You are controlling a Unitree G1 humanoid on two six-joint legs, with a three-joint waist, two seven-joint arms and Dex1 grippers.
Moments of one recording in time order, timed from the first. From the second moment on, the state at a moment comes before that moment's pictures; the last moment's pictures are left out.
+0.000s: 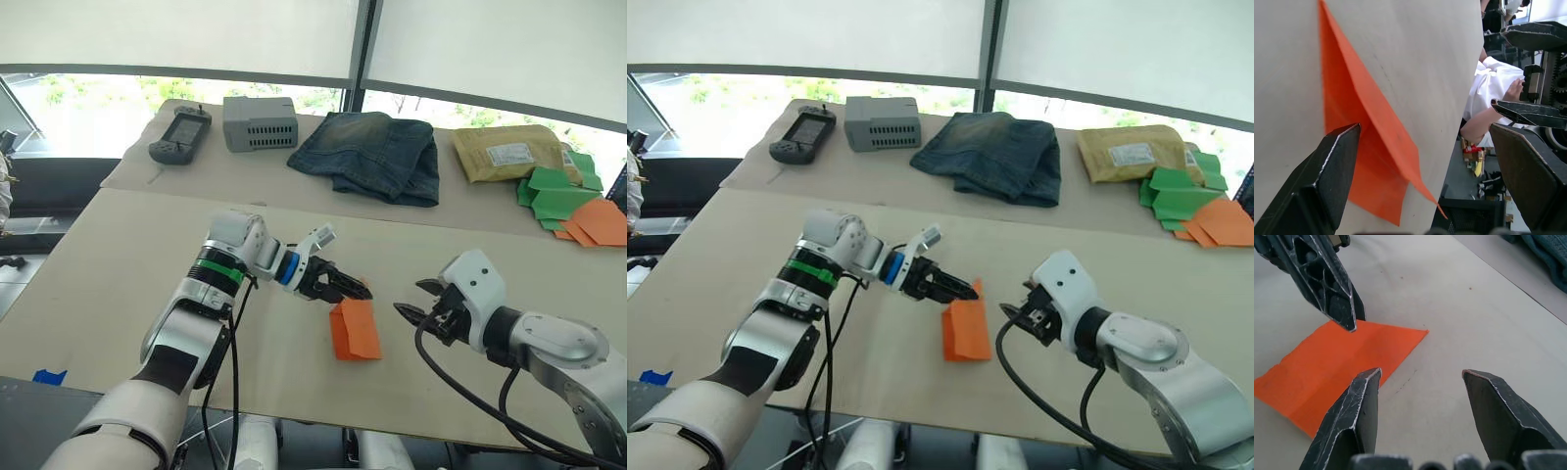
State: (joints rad) left arm -1.06 0.23 -0.25 0.62 -0.56 1.50 -0.98; right arm -0.07 -0.76 -0.14 -0.87 0.52 1.10 0.46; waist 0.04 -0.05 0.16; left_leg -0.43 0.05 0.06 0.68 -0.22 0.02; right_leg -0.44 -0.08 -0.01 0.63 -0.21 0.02
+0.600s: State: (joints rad) left arm -1.04 0.17 0.06 0.63 -0.56 1.60 -0.72; right arm -0.06 -0.79 -0.18 -0.73 0.49 0.95 0.55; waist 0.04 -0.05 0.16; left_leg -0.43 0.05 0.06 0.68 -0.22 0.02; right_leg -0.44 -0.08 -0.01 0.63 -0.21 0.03
